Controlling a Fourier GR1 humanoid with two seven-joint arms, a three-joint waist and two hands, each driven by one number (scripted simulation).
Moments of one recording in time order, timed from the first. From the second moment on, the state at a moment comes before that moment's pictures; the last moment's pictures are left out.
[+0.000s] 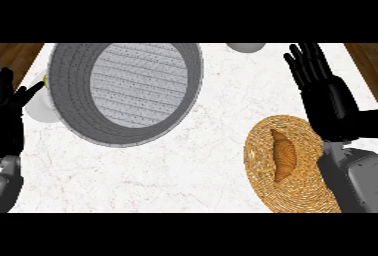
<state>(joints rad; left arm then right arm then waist) -0.19 0.51 0.00 -1.49 0.17 0.46 0.12 -0.39 -0.34 0.15 -1.64 -0.36 -0.17 0.04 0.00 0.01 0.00</state>
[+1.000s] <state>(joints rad) -0.20 0.55 -0.18 -1.55 0.13 0.18 -0.01 -0.50 -0.15 0.57 -1.31 0.21 -0.49 0.18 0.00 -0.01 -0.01</state>
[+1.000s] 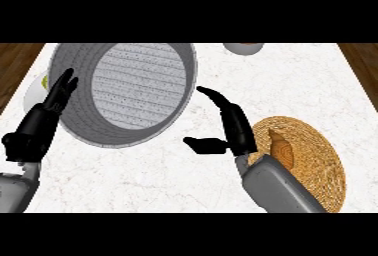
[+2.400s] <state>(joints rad) -0.20 0.52 -0.14 -1.53 0.11 0.13 -0.04 -0.91 -0.51 0.63 -1.32 0.04 0.64 0.92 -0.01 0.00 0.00</state>
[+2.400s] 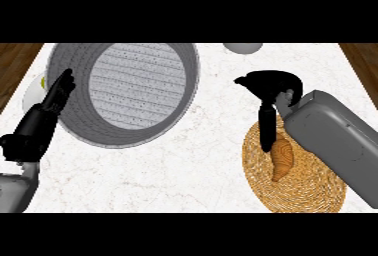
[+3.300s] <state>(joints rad) -0.21 0.46 -0.09 -1.52 0.04 0.08 -0.03 -0.68 -0.50 0.65 -1.26 0.30 0.72 0.83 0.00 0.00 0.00</state>
